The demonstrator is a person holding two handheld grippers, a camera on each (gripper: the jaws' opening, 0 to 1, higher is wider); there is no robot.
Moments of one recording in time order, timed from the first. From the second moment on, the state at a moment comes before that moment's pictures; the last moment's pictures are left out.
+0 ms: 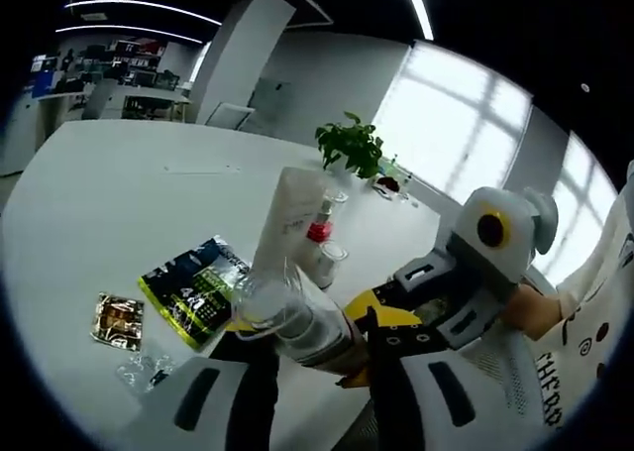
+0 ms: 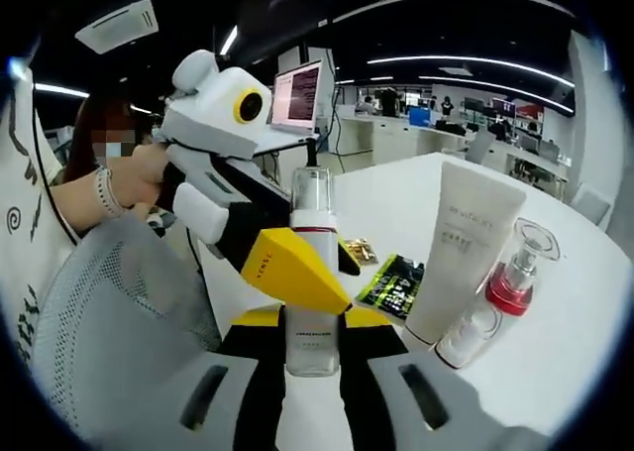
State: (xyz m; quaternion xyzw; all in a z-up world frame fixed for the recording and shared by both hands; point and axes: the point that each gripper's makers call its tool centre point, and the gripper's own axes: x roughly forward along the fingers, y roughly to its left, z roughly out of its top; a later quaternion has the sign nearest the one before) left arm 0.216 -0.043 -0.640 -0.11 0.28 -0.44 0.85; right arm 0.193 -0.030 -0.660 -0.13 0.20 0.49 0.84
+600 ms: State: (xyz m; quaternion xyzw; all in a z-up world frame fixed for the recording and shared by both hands) left arm 0.219 -0.059 -0.640 -0.10 0.28 -0.46 0.84; right arm 0.202 -0.040 -0.667 -0.15 0.22 0.46 0.85
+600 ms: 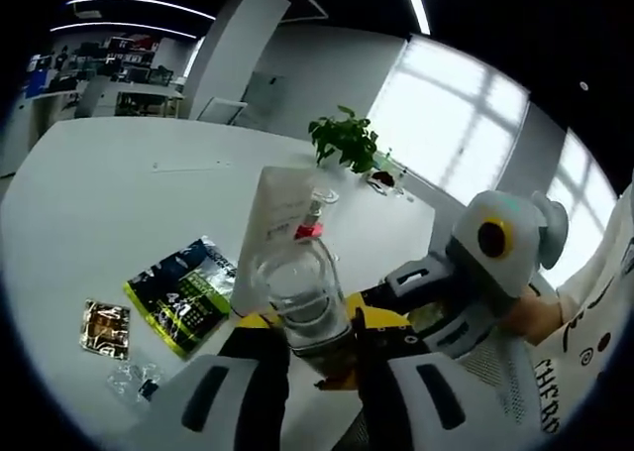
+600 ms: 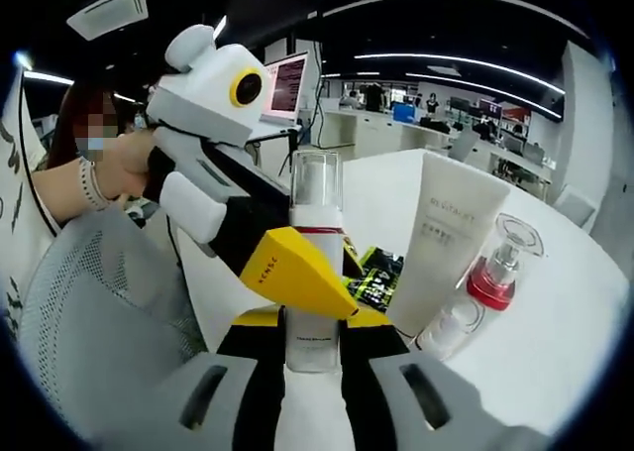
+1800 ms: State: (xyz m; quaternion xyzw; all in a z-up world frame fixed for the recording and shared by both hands) left arm 0.245 -0.048 -0.693 0.10 0.32 -0.44 0.83; right arm 0.210 -0.052 -0.661 -0.15 0.20 0.43 0.87
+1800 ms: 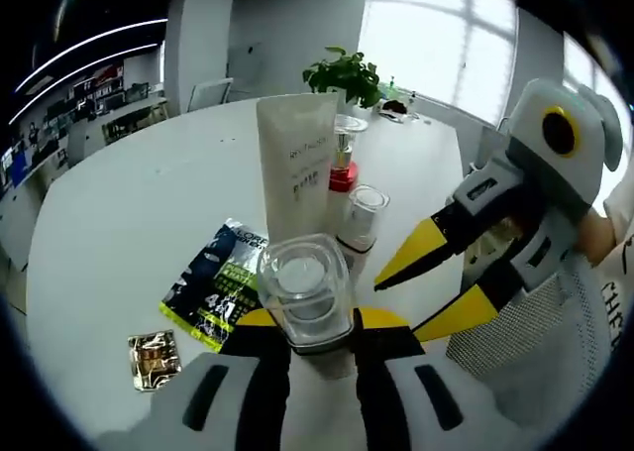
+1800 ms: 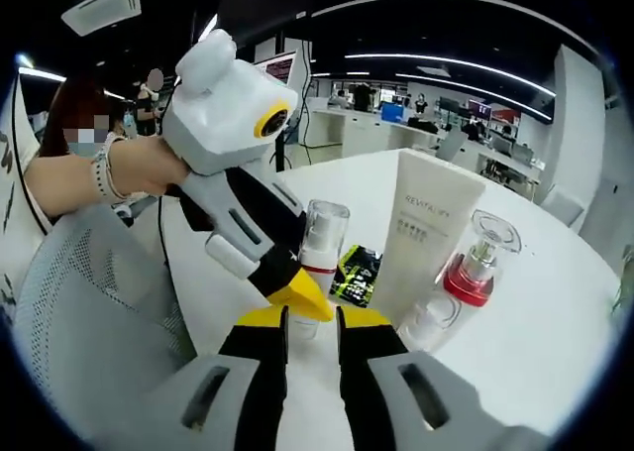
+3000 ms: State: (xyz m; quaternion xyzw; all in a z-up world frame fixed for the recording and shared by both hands) left arm 0.226 -0.079 -0.709 0.20 0.26 -0.54 0.78; right arm 0.218 -0.056 -0.657 -0.14 0.20 0.42 0.88
